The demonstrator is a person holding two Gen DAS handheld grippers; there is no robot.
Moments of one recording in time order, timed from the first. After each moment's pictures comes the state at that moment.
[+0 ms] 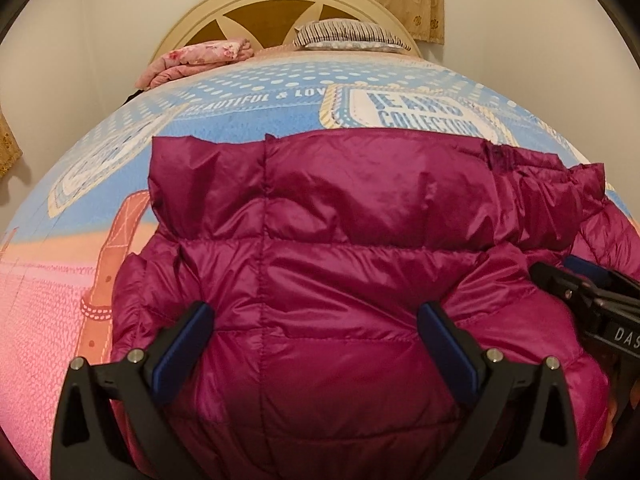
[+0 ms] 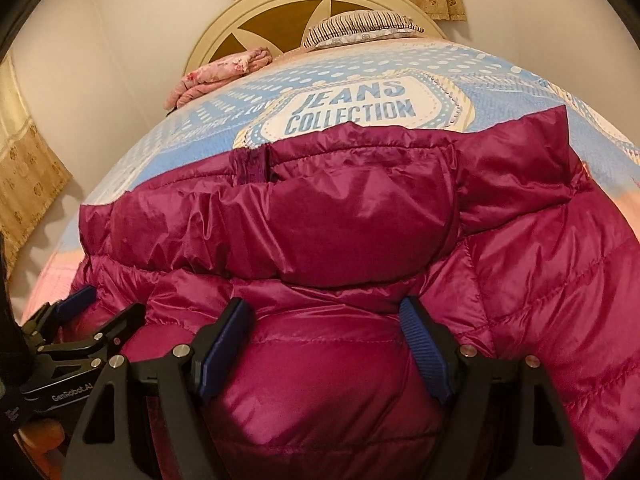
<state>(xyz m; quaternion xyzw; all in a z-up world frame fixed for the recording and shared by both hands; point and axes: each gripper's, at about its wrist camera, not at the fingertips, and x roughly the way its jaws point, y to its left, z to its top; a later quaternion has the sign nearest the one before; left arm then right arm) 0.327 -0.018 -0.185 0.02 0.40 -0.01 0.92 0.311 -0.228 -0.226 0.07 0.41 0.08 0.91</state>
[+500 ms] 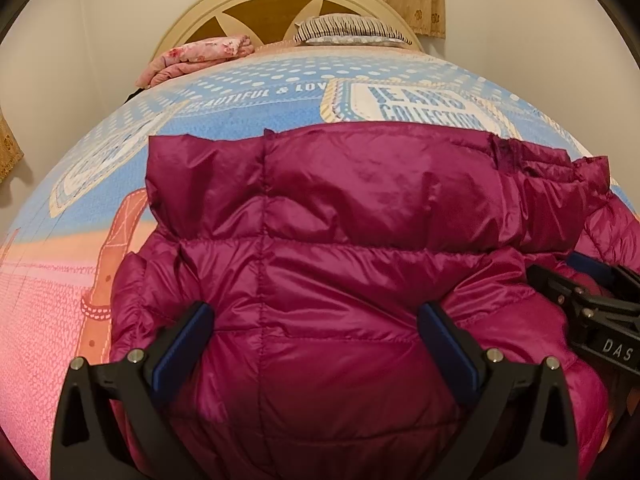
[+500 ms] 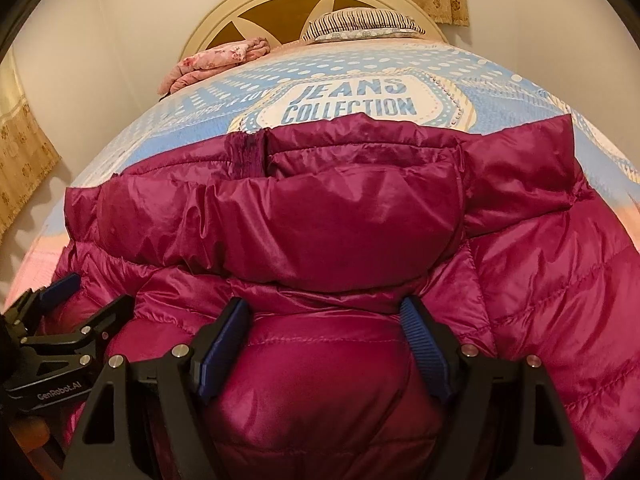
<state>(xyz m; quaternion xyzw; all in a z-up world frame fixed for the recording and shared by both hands) 0.332 -0.021 -0.188 0.03 0.41 0.00 0.91 0.316 -0.216 -0.229 0.04 0.42 0.06 0.91</state>
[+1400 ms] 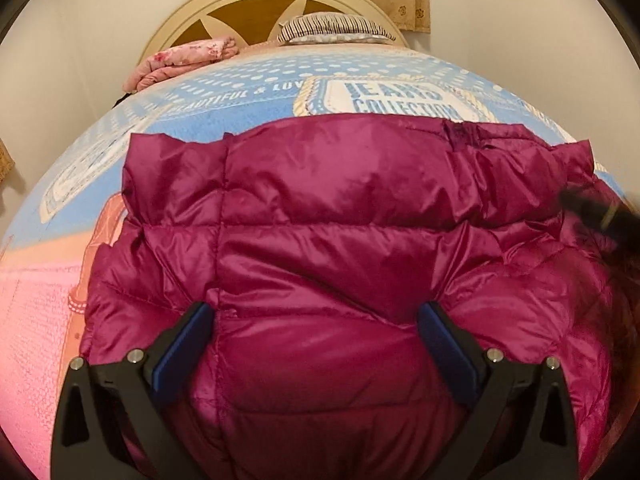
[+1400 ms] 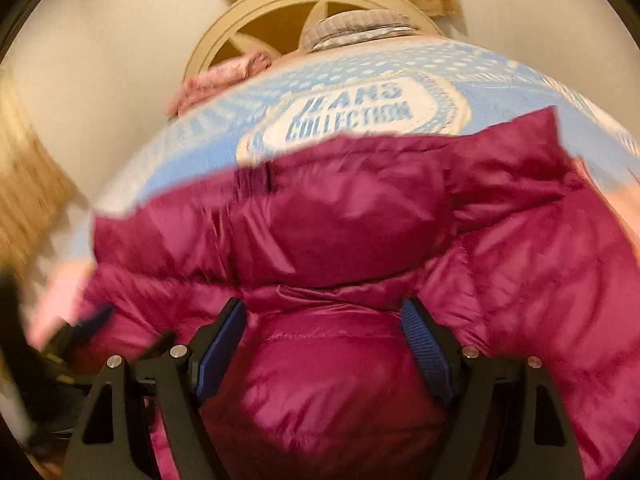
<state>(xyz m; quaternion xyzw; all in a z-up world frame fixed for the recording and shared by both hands) 0.322 -0.038 -0.189 0.04 0.41 -0.03 0.91 0.303 -0.253 -0.195 0.14 0.38 0.08 0.91</state>
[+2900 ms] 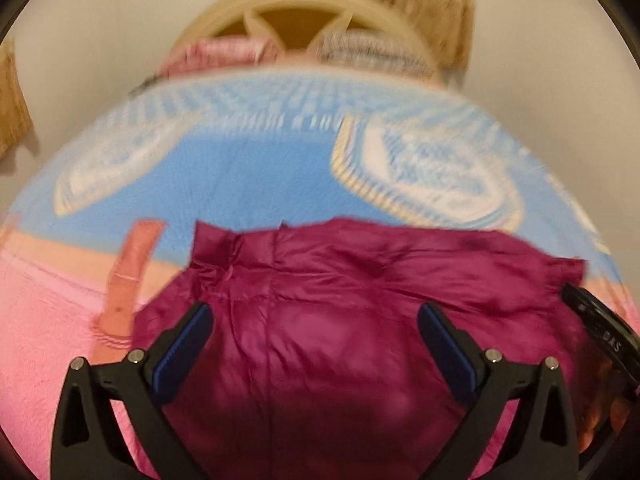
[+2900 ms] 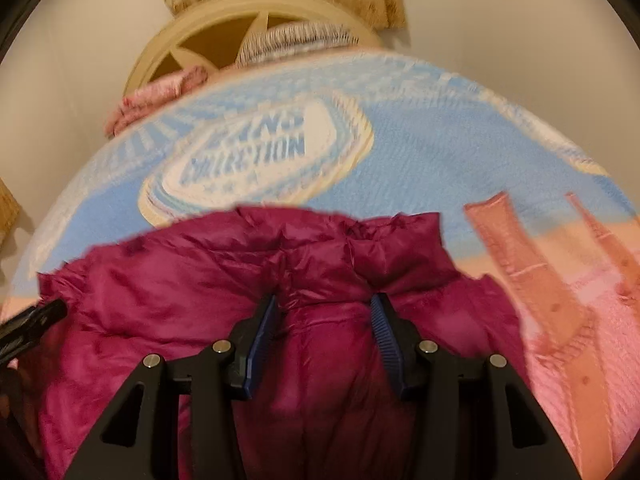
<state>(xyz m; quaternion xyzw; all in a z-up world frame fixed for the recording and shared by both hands) 0.336 -0.025 -0.125 -0.03 0.37 0.01 0.93 0.331 -0.297 -0.190 0.08 0.37 -0.02 0.93</state>
